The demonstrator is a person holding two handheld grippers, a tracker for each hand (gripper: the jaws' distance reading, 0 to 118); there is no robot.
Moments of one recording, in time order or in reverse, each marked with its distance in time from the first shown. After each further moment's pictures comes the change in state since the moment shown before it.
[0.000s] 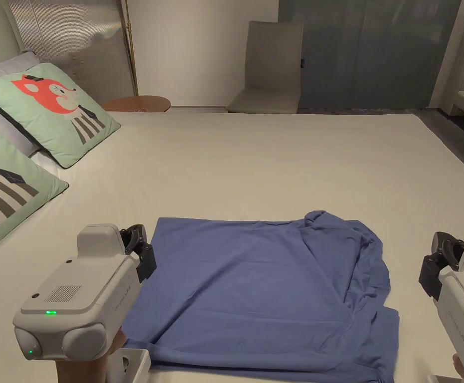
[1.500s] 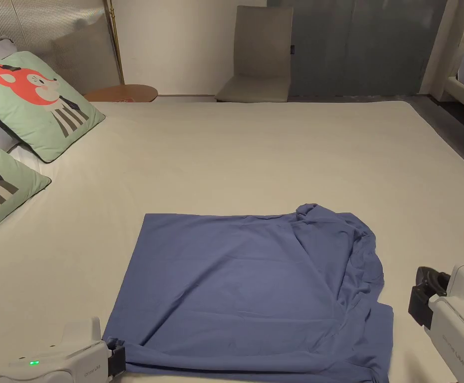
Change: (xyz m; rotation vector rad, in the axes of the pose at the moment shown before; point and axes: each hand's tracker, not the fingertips) left arm -0.066 -0.119 -0.035 -0.640 0.068 0.063; right arm 0.010 -0.036 -0.018 -0.248 0.044 -0.046
